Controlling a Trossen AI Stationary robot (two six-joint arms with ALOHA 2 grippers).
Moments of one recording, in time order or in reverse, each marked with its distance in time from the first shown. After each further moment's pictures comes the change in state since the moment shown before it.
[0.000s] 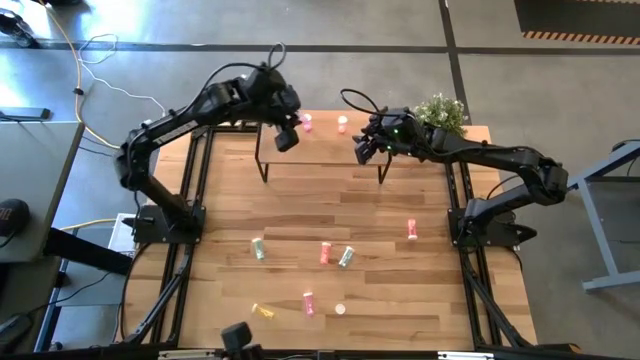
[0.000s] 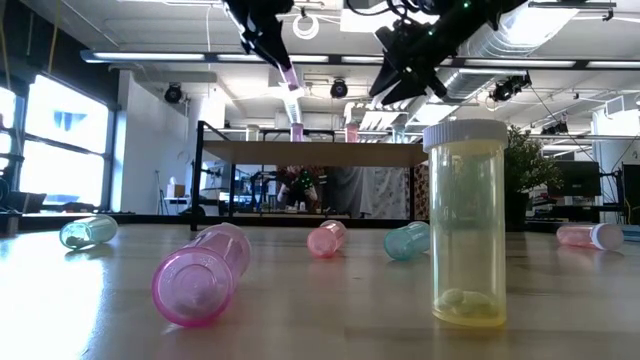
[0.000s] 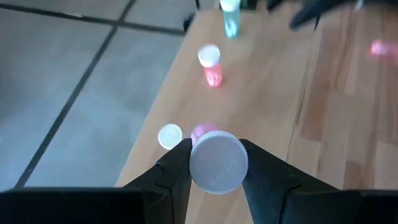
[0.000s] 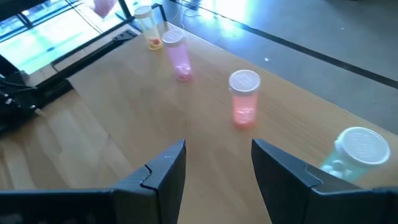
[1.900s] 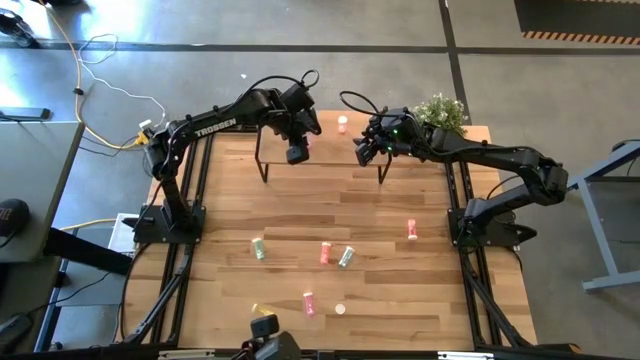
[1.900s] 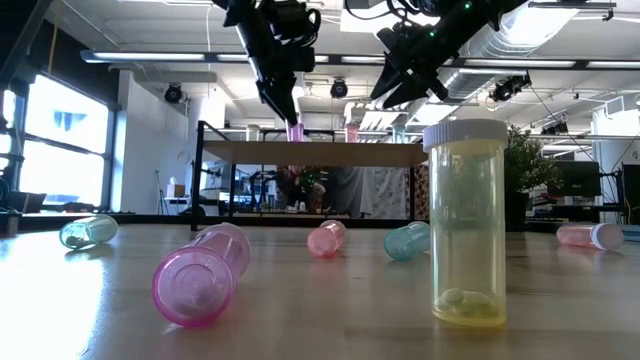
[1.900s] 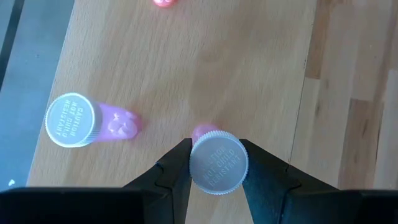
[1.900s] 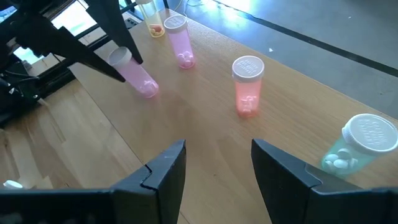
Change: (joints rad) left arm 0.004 0.237 0.019 -0.100 0.069 0.071; right arm -0.007 0.000 0.000 -0.033 -0.031 0.008
